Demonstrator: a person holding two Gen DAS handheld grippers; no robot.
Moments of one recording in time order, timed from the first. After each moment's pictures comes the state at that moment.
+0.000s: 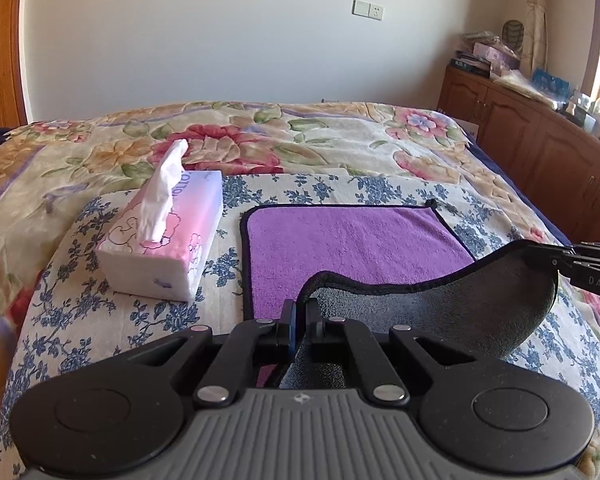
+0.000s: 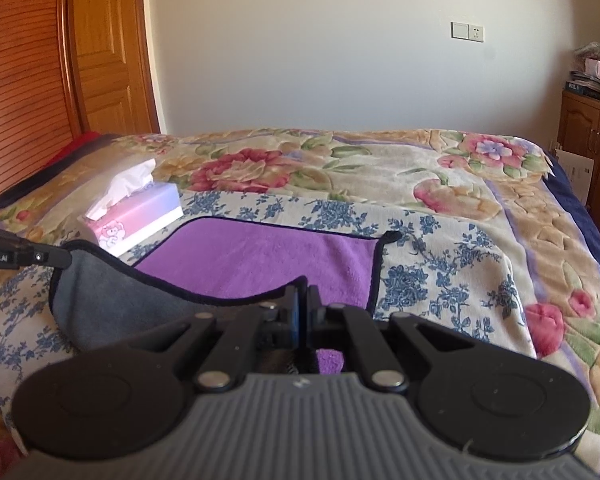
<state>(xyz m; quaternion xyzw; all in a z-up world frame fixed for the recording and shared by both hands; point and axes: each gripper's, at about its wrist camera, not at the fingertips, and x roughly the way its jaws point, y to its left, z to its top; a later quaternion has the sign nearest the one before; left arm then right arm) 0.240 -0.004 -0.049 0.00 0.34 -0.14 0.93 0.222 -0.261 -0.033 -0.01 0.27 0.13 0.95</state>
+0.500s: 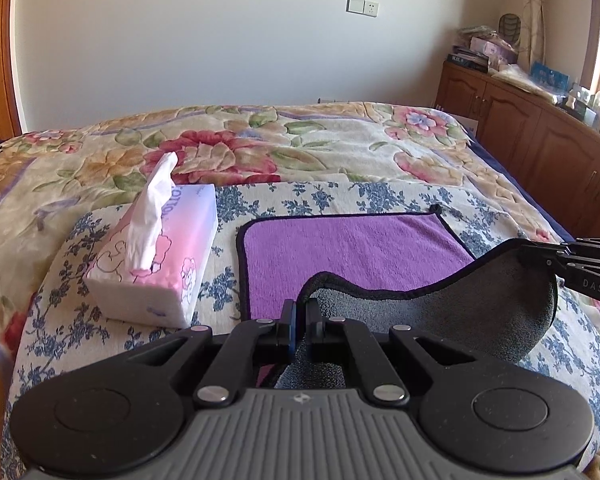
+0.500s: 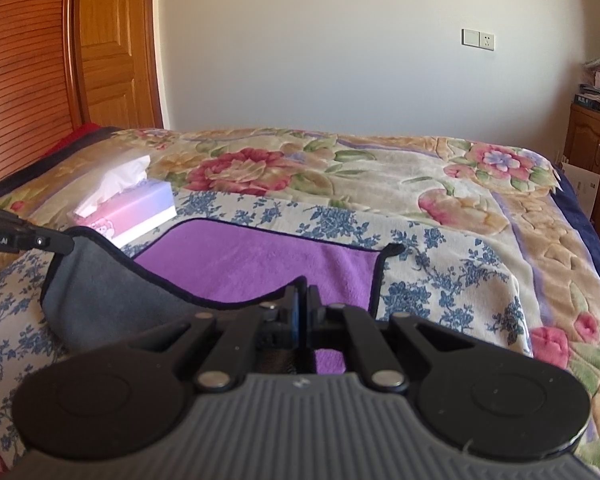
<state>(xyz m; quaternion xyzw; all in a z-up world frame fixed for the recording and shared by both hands) 0.264 -0.008 -0.045 0.01 0.34 -0.14 0.93 0.241 -0.259 -0.034 -0.02 0.26 0.14 0.96</state>
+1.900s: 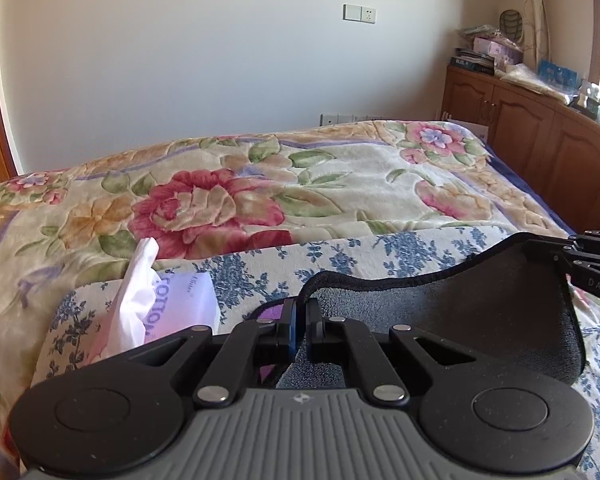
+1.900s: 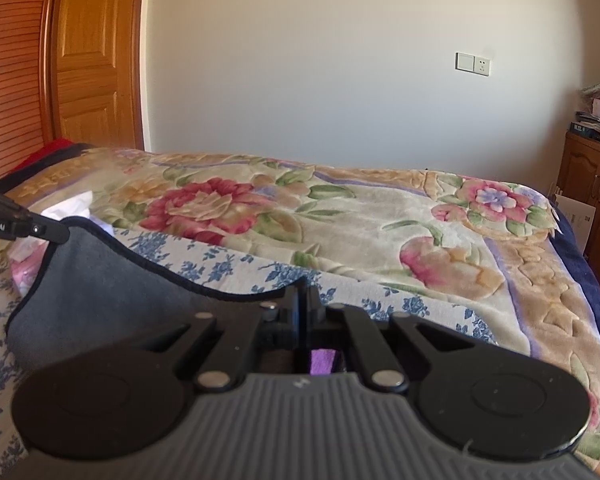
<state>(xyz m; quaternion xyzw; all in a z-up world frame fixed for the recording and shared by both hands) 0.363 -0.028 -0.032 0.04 0.32 -0.14 0.94 0.319 -0.273 -0.030 -0.04 0.23 0.12 0.97</state>
